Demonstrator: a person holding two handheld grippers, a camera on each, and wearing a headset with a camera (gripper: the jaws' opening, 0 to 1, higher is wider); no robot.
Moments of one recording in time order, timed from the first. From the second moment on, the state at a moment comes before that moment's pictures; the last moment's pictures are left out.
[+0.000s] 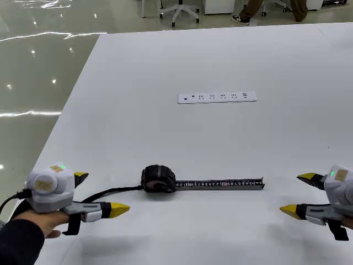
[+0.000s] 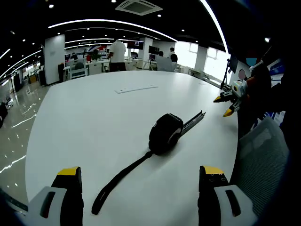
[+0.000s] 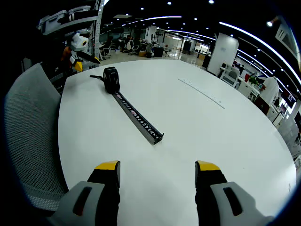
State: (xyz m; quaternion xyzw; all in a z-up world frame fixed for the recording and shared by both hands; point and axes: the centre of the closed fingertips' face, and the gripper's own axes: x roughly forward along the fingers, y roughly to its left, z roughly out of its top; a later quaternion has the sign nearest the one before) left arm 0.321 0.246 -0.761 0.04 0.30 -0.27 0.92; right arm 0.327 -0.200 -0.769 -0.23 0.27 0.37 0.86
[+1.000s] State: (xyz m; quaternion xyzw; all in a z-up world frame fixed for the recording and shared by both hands) left arm 0.268 0.262 -0.724 0.02 0.25 -0.25 0.94; right arm 0.237 -0.257 -0.736 -0.14 0.28 0.28 0.91
